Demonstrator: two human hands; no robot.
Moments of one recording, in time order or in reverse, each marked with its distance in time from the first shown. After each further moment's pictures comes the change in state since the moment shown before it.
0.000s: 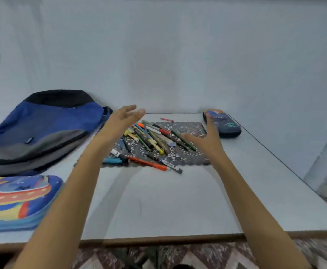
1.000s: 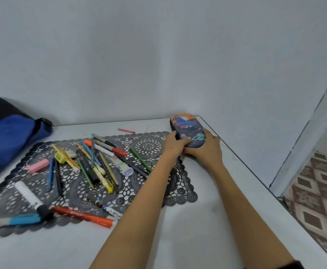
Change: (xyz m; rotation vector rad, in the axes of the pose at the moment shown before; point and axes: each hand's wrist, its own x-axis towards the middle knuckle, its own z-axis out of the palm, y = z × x) left_hand 0.163 -0.026 0.302 -0.307 -0.209 -0.231; right_hand 0.127 0.107 -0.075 -0.209 0.211 0.139
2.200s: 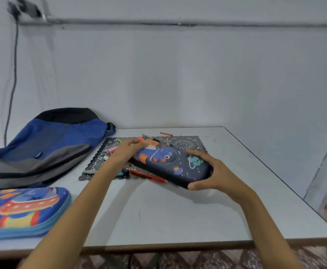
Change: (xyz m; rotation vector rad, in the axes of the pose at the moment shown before) left_hand -0.214 0.040 -0.228 0.190 0.171 0.010; right_hand -0.206 -0.082 -0.056 0.332 -0.681 -0.315
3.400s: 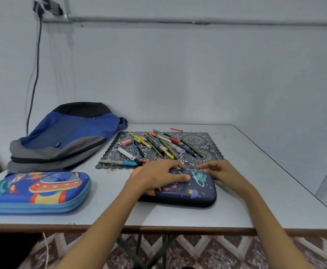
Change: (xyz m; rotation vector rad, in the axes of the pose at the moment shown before) left_hand -0.071 -0.010 0.035 0.844 -0.348 0.282; right_hand 0.019 0.048 0.015 0.129 0.059 0.152
